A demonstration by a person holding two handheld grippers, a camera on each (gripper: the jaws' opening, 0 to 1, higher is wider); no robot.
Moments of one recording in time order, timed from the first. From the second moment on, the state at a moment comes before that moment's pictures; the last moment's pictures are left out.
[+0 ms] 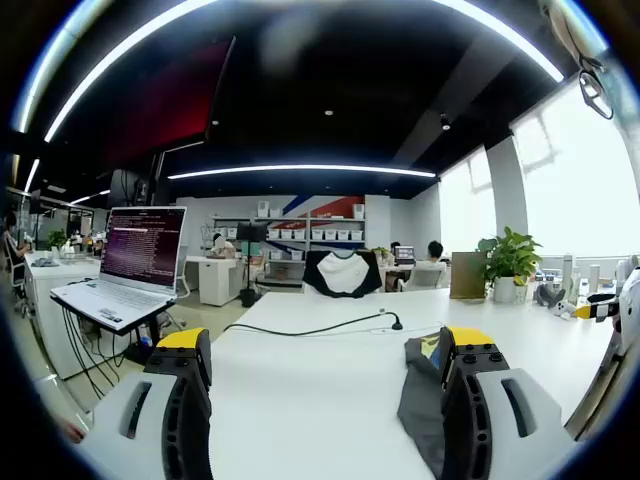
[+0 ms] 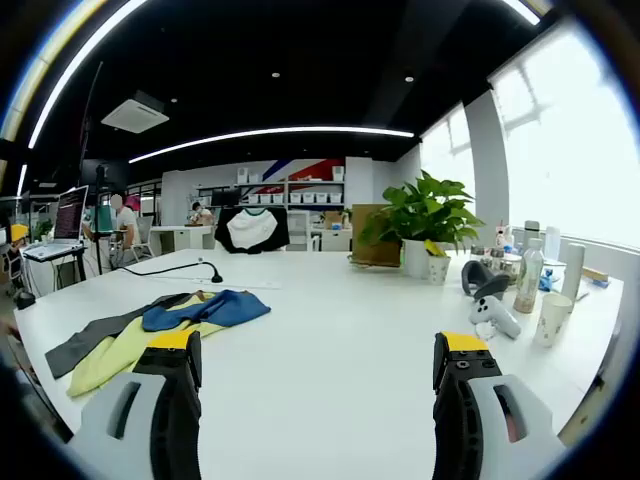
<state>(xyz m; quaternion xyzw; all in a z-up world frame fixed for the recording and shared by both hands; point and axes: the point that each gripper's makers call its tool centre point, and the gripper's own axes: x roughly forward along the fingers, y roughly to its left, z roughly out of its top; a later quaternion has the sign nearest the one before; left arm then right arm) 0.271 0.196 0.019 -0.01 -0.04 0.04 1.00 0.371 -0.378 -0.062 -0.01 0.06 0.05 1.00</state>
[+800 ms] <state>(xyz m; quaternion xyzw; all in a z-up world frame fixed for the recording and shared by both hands) 0.270 0.191 0.025 -0.02 -0.06 0.03 1.00 0.373 -0.365 -0.056 -0.03 0.05 0.08 1.00</state>
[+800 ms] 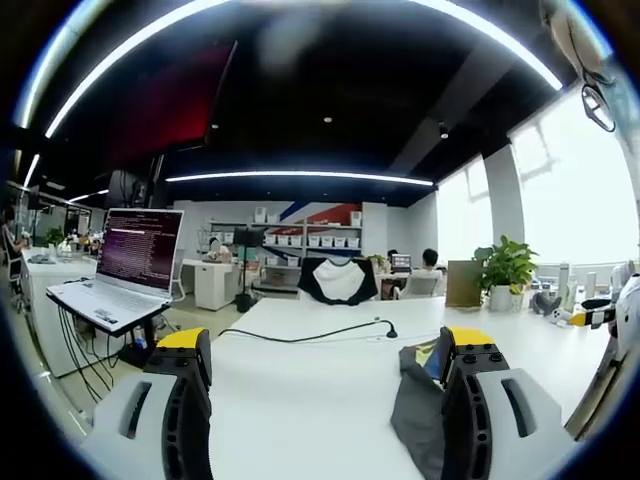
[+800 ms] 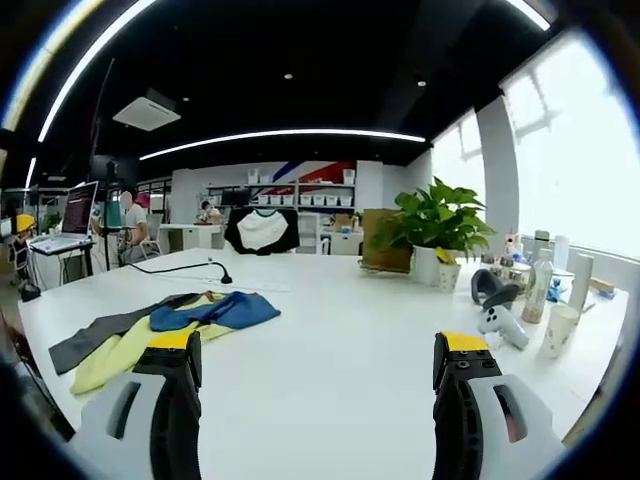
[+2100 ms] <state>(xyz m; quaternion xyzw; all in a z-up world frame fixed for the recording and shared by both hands) 0.287 0.113 -0.027 -0.03 -0.03 -0.09 1.00 0.362 -0.356 -0.061 -0.05 0.06 0.09 0.99</state>
